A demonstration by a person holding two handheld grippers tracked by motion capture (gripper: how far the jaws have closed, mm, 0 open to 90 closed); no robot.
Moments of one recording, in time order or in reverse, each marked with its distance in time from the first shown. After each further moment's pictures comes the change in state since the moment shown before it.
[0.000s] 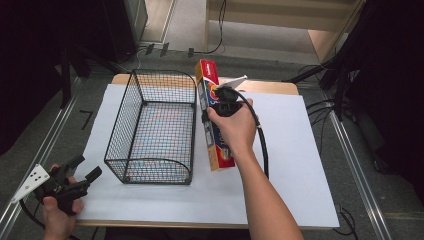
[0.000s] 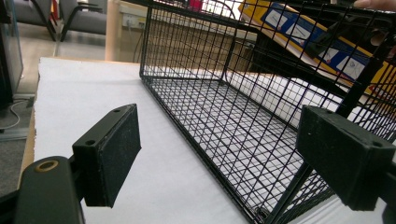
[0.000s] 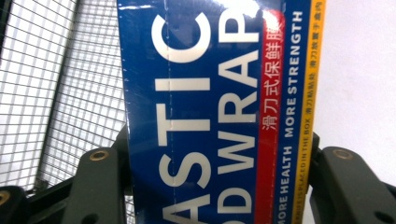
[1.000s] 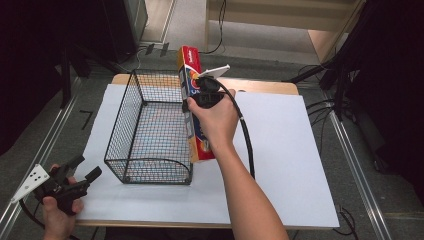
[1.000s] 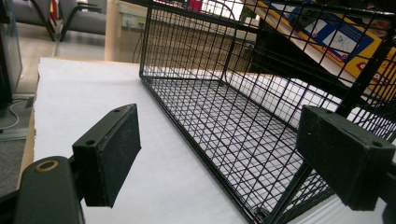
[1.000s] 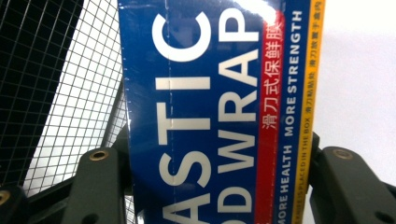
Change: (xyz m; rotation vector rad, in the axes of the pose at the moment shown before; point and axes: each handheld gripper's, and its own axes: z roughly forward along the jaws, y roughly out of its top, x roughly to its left) left arm 0.000 0.000 0.000 -0.005 -0.002 -0.004; right arm 0.053 0.017 -0.002 -0.068 0.057 -0.033
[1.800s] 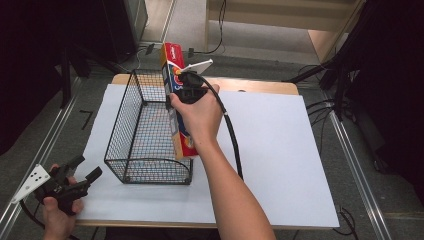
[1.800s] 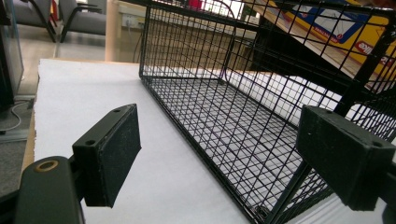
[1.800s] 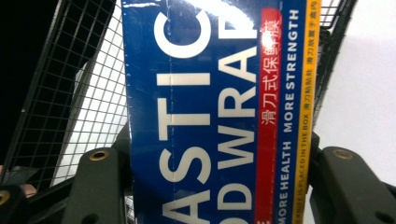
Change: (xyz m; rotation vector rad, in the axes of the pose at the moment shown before) left arm -0.002 0.000 0.001 0.010 0.003 0.018; right arm 0.041 0.009 0.007 0.004 0.044 -0.019
